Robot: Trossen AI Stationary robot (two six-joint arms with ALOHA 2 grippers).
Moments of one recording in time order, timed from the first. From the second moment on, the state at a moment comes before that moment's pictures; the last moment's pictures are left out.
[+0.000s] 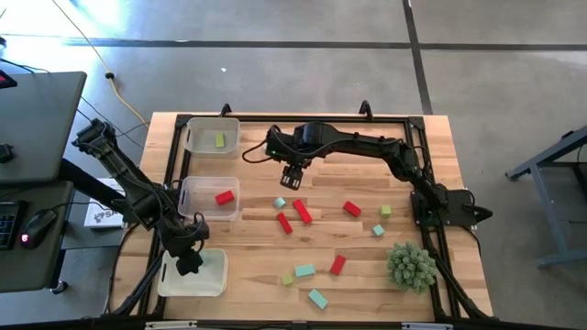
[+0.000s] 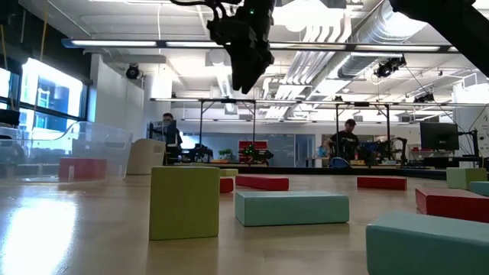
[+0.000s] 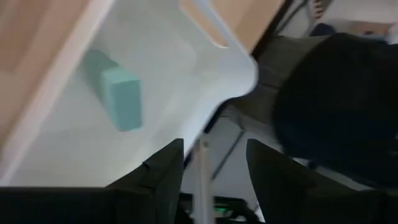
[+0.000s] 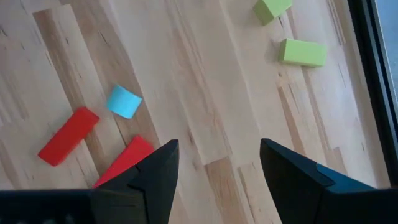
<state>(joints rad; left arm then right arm) -0.69 0.94 0.66 -0.61 0.20 -1.55 -0.13 2.23 2.34 -1.39 0.16 0.14</state>
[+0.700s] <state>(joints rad) -0.44 0.83 0.66 -0.57 -0.37 -1.42 -0.27 2.23 2.34 -1.38 0.16 -0.09</state>
